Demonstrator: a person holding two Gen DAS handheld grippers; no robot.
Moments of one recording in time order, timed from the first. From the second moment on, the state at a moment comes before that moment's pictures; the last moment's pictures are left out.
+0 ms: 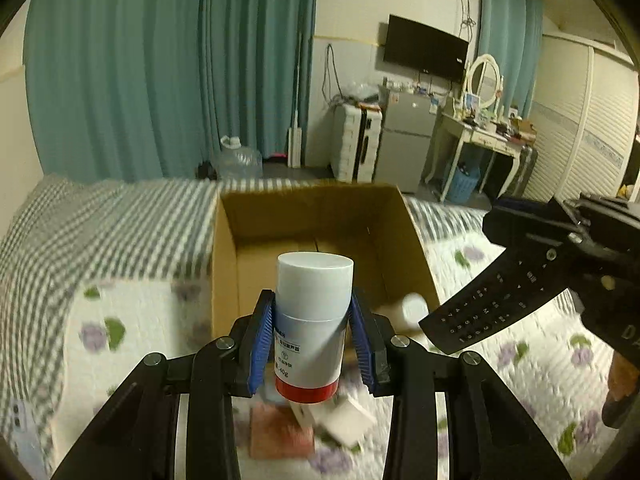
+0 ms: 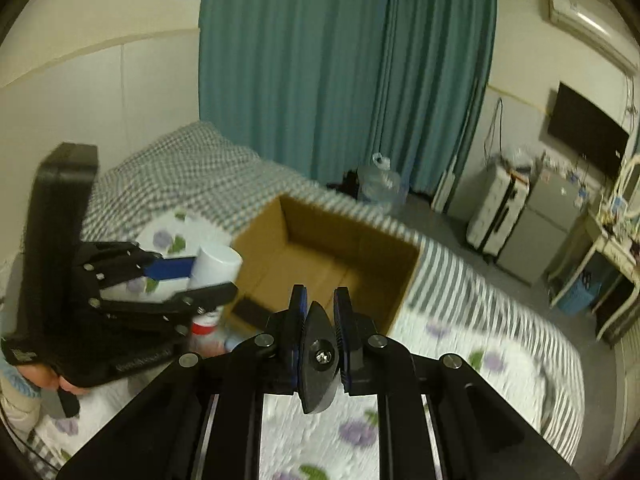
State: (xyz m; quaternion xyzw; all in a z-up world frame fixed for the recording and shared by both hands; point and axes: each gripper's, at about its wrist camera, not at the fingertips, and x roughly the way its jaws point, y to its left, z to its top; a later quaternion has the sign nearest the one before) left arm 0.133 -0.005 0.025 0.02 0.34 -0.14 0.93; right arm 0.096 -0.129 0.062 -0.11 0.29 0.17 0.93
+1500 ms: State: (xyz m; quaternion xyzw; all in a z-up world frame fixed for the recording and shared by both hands) left arm 0.205 0.009 -0.026 0.05 0.36 -0.08 0.93; right arm 0.252 -0.139 -0.004 -0.03 0.32 0.19 0.93
